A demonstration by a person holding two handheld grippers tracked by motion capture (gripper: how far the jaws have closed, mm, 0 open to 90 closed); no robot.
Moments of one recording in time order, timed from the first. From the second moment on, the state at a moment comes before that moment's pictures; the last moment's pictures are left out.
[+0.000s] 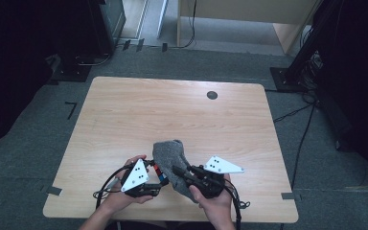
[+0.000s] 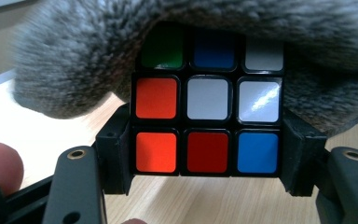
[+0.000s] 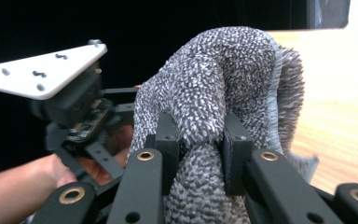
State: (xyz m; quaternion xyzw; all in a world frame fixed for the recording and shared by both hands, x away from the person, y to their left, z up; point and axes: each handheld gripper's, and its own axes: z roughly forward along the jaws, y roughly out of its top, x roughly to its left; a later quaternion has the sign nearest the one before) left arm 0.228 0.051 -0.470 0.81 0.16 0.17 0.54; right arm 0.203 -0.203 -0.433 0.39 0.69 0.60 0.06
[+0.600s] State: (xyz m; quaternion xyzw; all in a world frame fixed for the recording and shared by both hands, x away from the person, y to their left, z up) left arm 0.234 0.058 -0.467 0.79 0.17 0.13 0.57; right arm 0.209 -0.214 -0.437 0.40 0.69 0.60 0.08
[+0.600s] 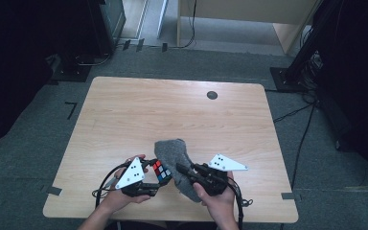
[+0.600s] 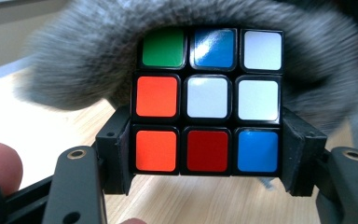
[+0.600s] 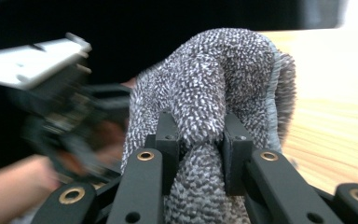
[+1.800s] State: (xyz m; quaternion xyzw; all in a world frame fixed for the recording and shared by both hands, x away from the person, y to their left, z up) left arm 0.247 0.080 -0.456 0.71 0.21 0.03 0.67; right arm 0.213 -0.219 -0.450 0.41 0.64 0.65 0.02
